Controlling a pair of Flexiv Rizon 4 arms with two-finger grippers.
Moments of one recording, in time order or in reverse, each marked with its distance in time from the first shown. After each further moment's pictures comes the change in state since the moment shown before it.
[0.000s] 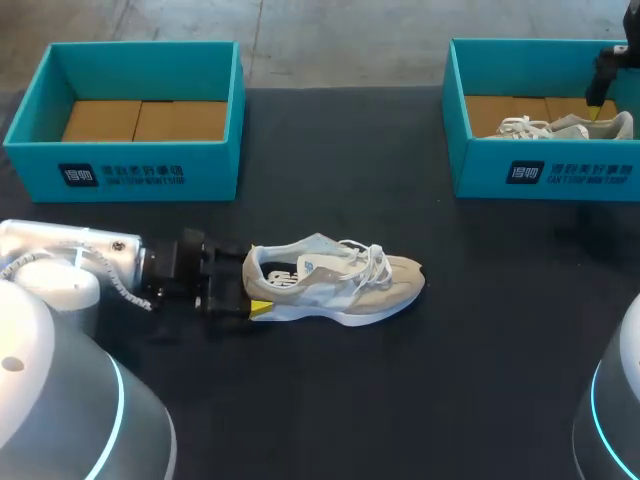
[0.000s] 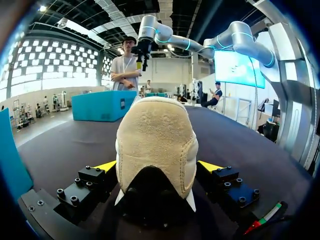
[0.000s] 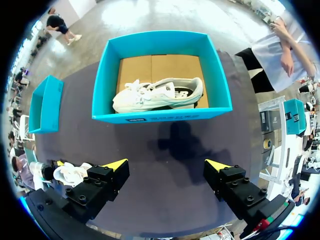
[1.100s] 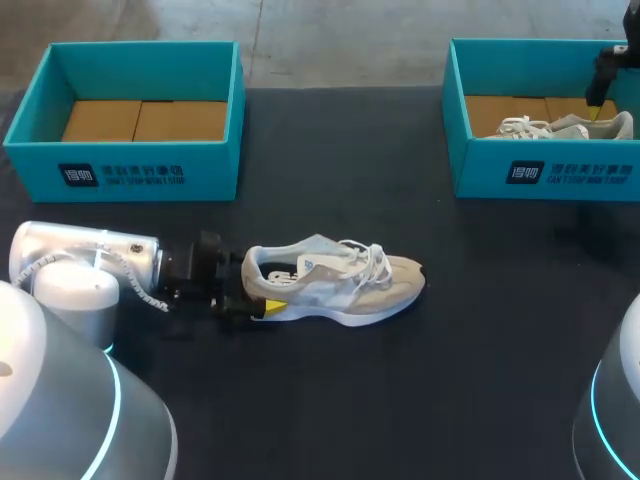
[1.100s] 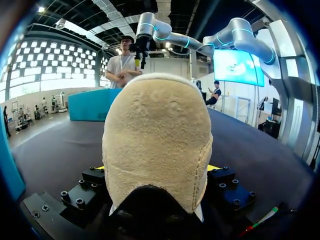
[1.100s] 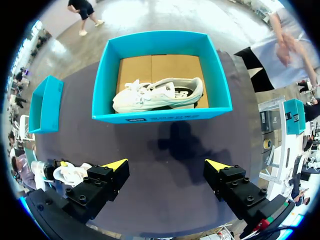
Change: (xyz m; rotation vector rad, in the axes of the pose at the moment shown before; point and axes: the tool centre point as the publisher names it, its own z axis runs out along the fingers) left arm -0.002 0.005 0.022 0.002 0.015 0.017; right arm 0.000 0.000 0.000 0.000 0.000 0.000
